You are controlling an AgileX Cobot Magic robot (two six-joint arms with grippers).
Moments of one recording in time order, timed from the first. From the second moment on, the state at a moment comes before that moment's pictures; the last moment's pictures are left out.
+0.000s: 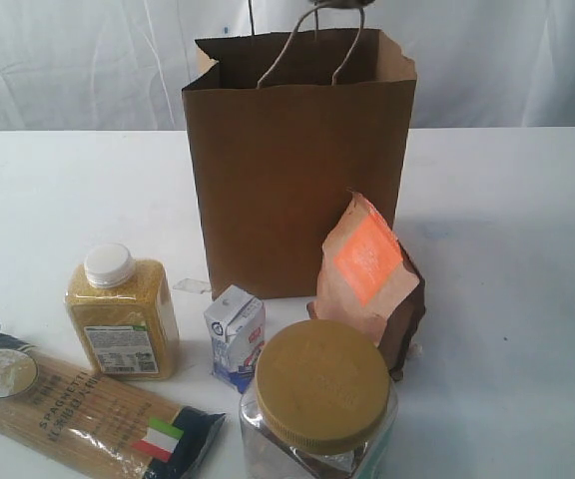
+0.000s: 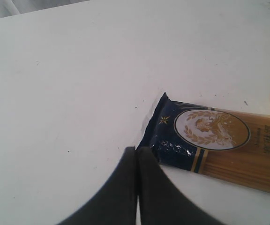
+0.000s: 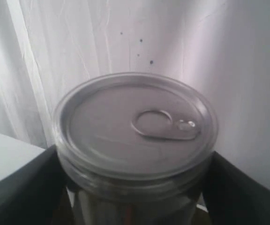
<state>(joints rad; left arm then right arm) 0.05 0.00 0.02 -0.04 0.43 0.21 0.48 1.47 -1.40 0.05 0.10 0.01</state>
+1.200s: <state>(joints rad) 0.05 0.00 0.02 -0.04 0.43 0.21 0.45 1.61 -1.40 -0.26 0.31 -0.09</state>
